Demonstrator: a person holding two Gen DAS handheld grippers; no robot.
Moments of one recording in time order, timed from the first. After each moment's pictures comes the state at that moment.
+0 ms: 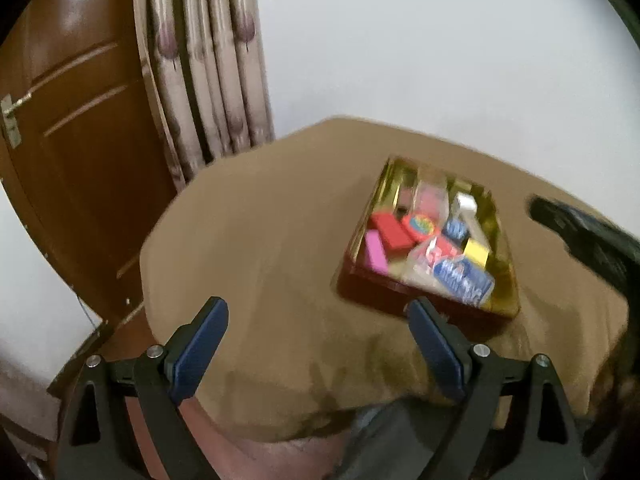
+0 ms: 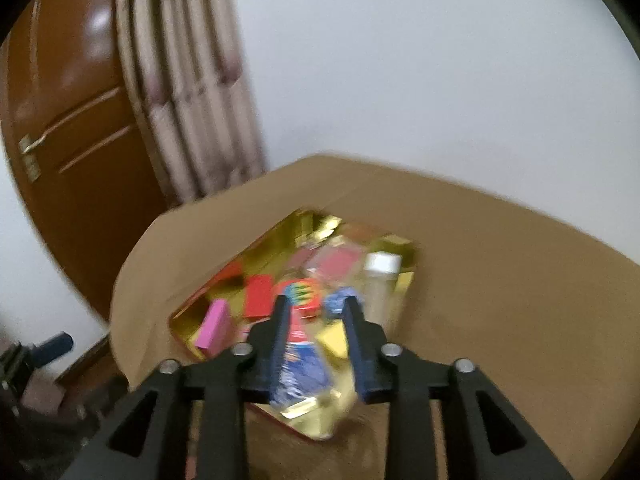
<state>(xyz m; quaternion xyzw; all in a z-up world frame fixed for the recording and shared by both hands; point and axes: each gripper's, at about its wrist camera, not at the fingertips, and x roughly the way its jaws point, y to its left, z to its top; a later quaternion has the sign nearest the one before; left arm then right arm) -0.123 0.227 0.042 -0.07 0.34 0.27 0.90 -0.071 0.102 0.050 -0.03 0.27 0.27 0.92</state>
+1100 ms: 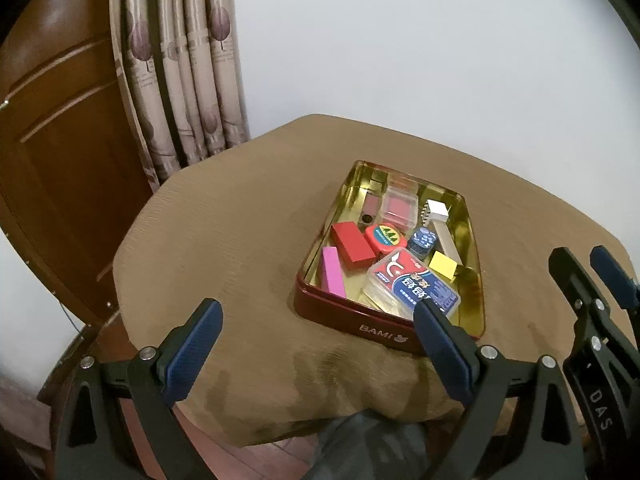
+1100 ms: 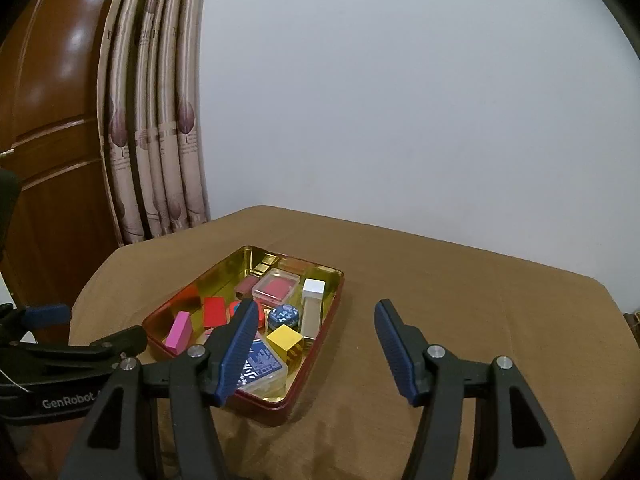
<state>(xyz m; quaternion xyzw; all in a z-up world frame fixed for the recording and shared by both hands) -0.095 0.219 0.050 -0.09 0.37 0.23 0.90 -0.136 0.087 0.063 -0.06 0.20 0.19 0.96</state>
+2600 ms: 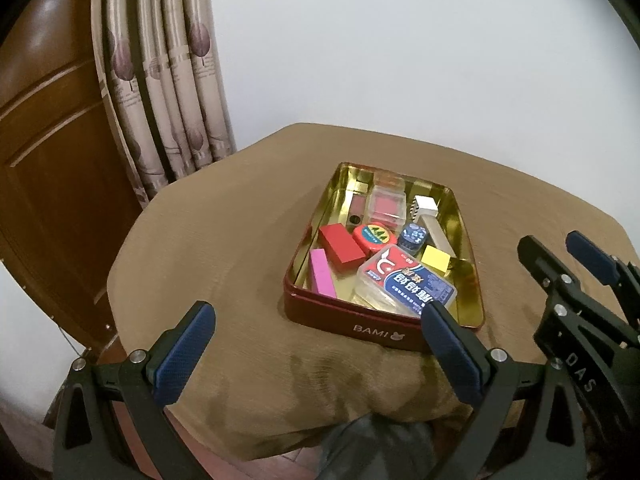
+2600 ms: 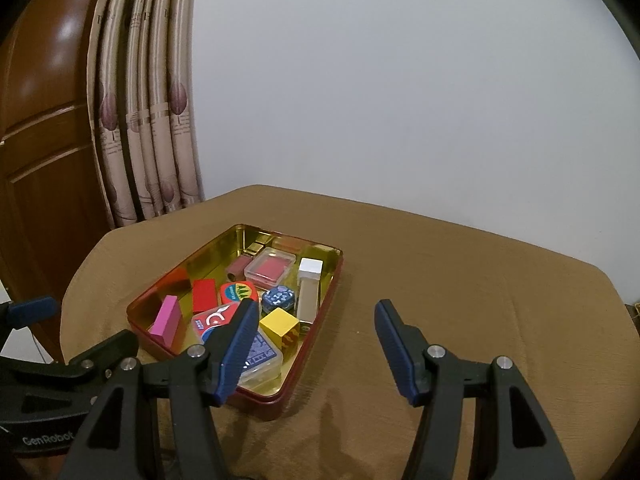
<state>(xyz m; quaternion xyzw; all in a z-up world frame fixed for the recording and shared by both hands) -0.092 0.207 0.039 -0.05 0.36 0.22 0.91 -0.117 0.094 0.041 -0.06 0.23 0.18 0.95</state>
